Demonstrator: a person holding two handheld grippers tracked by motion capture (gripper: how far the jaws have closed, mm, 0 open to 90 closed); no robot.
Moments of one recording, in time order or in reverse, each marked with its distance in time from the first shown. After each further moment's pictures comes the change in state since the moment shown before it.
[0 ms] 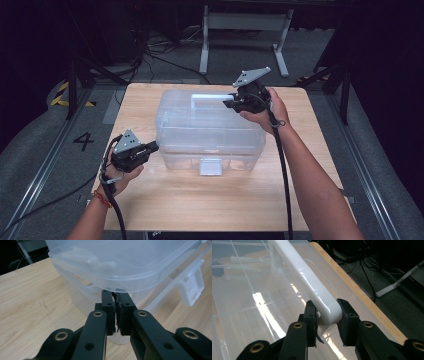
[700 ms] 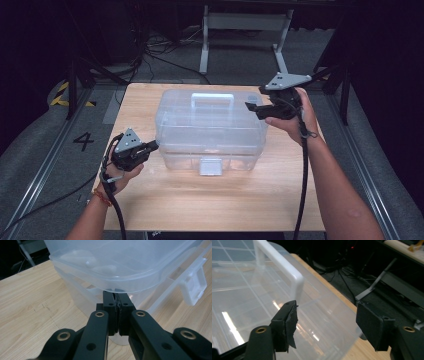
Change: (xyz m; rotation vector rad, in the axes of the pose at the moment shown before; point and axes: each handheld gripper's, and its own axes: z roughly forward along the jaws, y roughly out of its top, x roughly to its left) left arm 0.000 0.006 -0.001 0.005 0.010 0.029; right arm -0.010 -0.042 -0.068 -0.126 -0.164 0.080
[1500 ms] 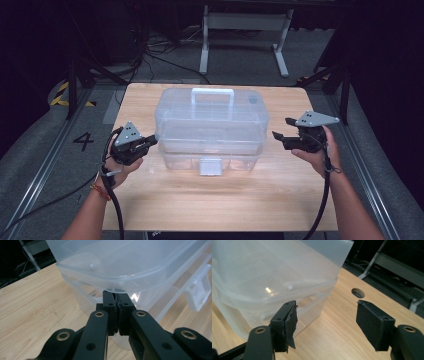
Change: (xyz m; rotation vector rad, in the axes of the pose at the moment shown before) left arm 0.007 0.017 -0.001 0.022 0.023 0.023; right arm -0.007 -0.119 -0.020 0.037 -0.024 0.062
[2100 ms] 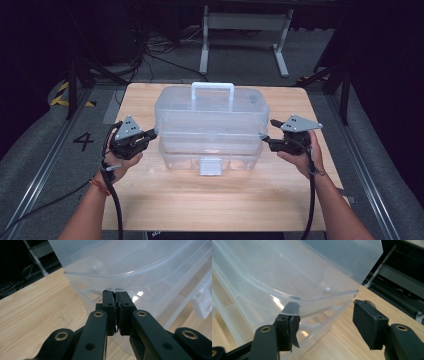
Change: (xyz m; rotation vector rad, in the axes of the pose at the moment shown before) left arm 0.004 0.014 -0.002 -0.005 0.027 0.011; right arm 0.024 0.004 0.024 -0.077 0.010 -0.038
